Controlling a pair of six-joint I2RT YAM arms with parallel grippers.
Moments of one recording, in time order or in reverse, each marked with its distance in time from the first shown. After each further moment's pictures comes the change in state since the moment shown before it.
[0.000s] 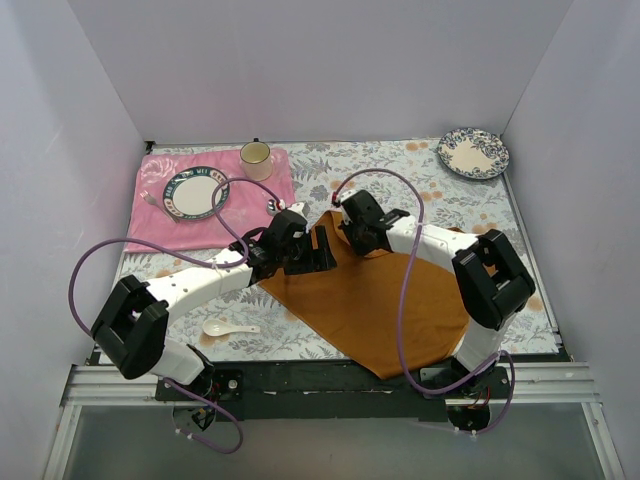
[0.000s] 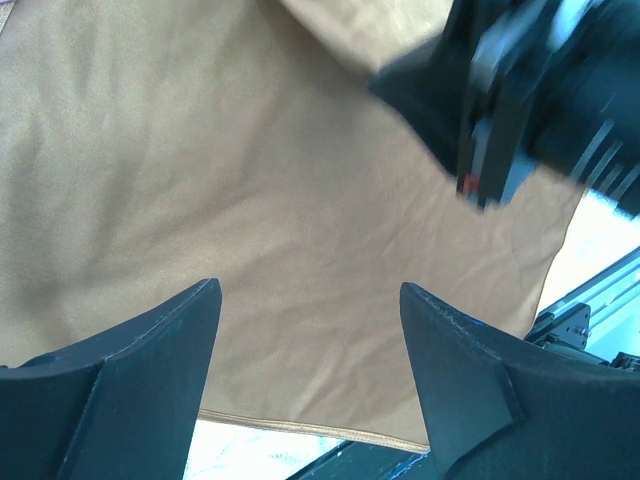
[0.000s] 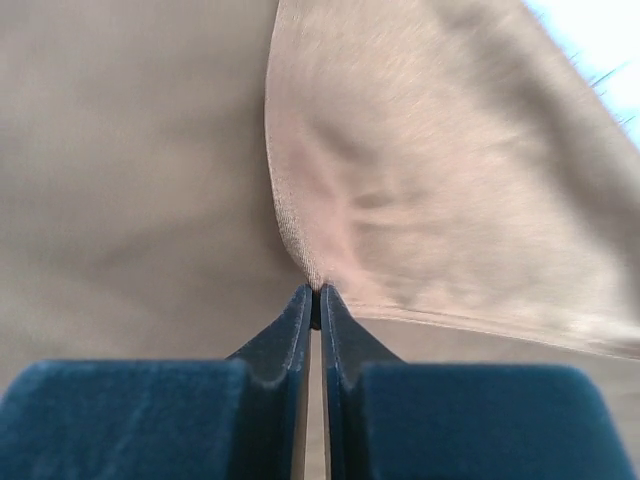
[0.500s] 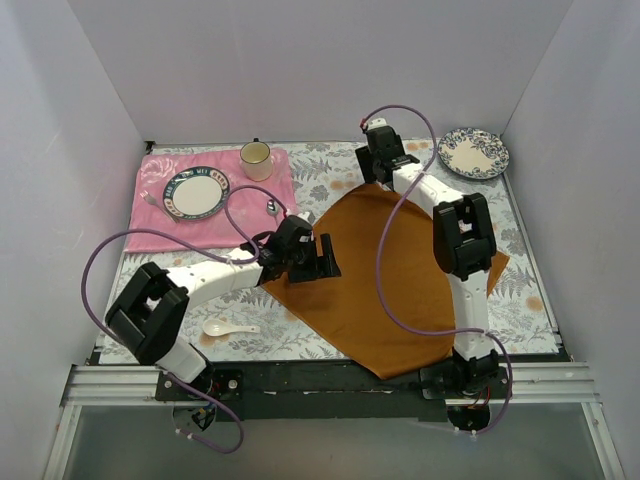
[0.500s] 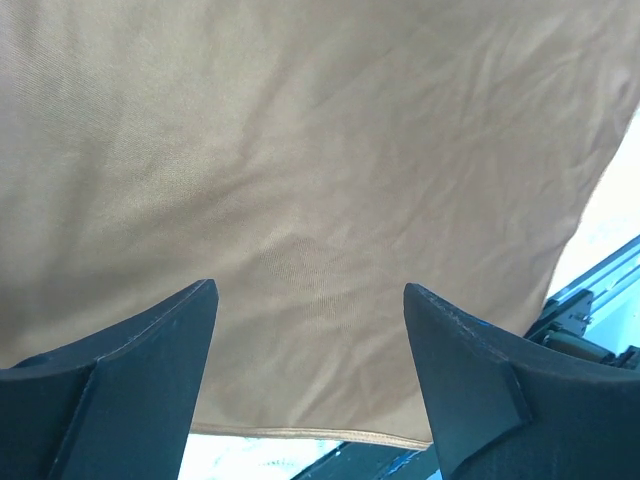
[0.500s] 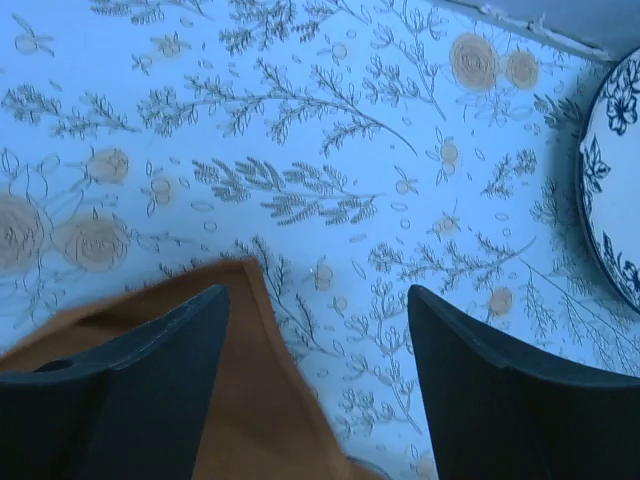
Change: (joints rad) left arm 0.000 0.080 -0.031 0.061 0.076 -0.035; right arm -0.287 0.483 0.685 0.176 0.245 -0.186
